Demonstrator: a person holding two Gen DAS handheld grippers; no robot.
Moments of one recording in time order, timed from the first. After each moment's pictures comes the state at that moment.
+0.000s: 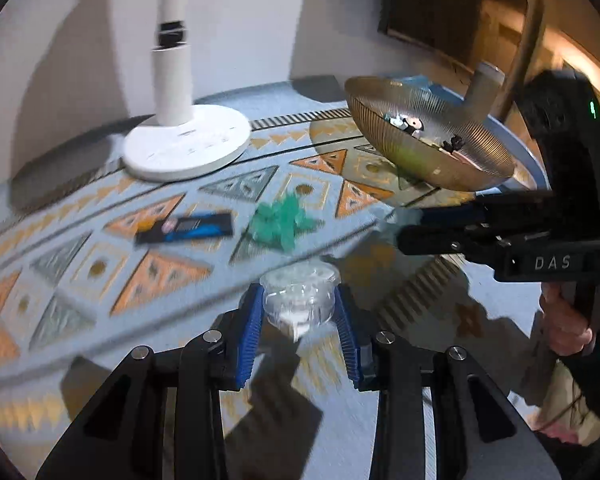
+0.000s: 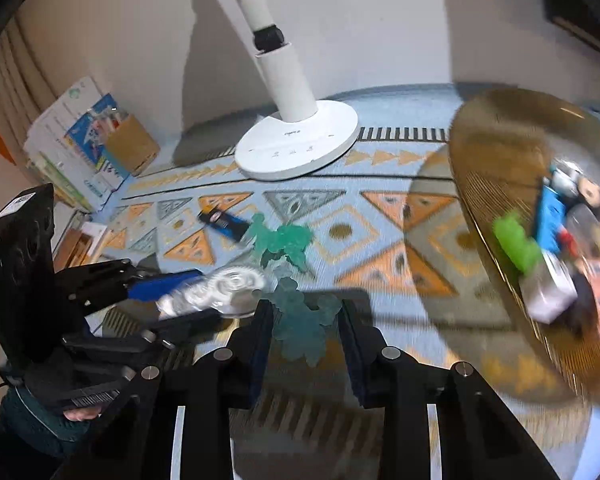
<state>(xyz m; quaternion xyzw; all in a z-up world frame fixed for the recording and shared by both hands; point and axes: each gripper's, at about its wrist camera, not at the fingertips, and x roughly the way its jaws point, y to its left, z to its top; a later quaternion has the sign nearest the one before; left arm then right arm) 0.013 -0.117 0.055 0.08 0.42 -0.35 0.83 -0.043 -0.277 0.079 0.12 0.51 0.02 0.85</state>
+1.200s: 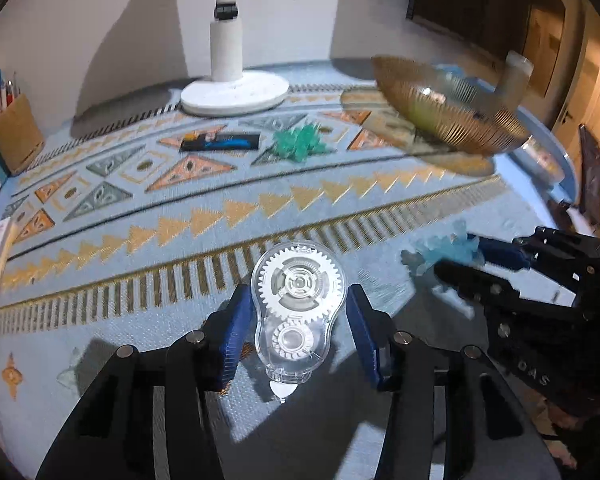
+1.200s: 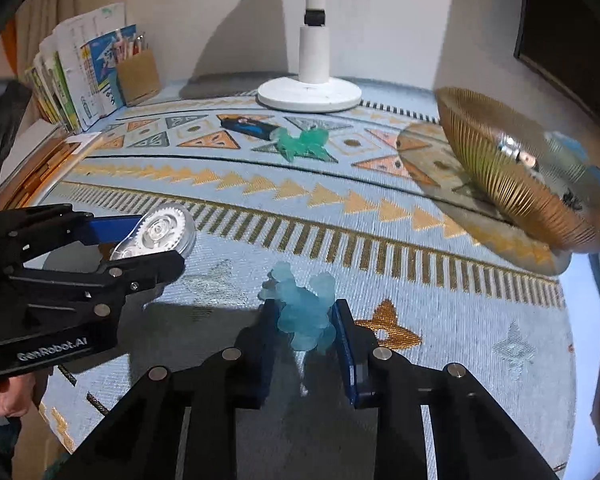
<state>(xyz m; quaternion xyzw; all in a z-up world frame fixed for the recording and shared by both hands) -0.058 -0.106 0.046 0.08 0.43 -0.26 0.86 -0.129 -0.193 0.064 -0.04 0.48 -0.08 0.87</state>
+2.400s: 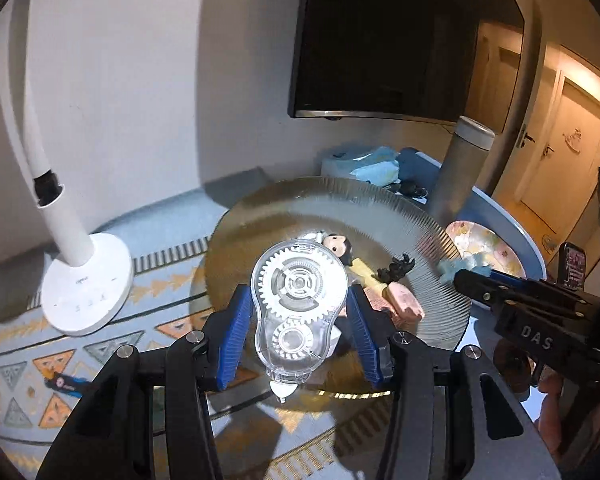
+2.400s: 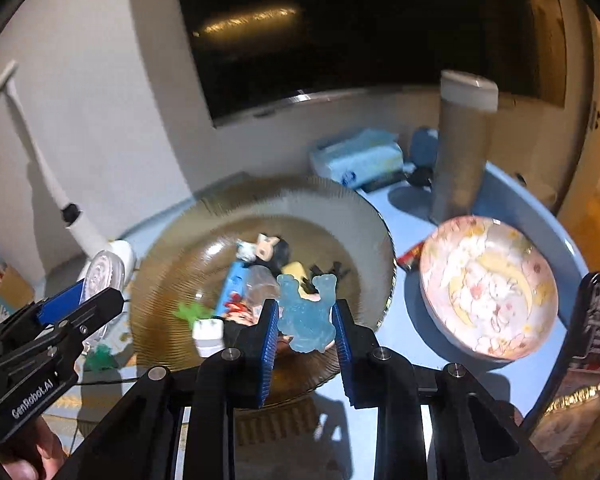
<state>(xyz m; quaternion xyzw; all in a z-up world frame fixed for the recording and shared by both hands) 0.032 -0.324 0.130 0.07 0.35 -0.35 0.87 -0.129 -0.441 0.172 0.15 0.40 -0.30 0.85</state>
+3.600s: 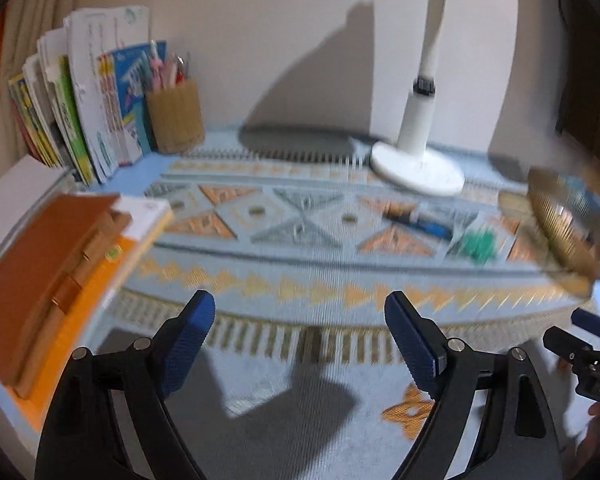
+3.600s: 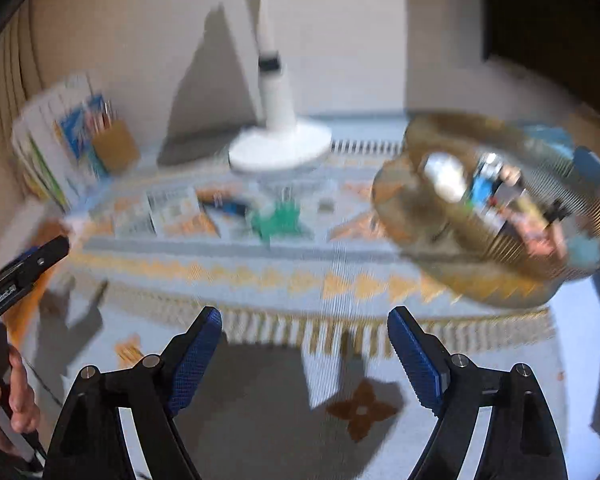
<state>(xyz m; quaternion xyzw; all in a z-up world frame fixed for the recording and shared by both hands) -0.023 -0.007 0.055 0.00 0.36 -0.02 0.93 -0.094 -0.218 0.070 0.05 0.47 -0.09 0.87</state>
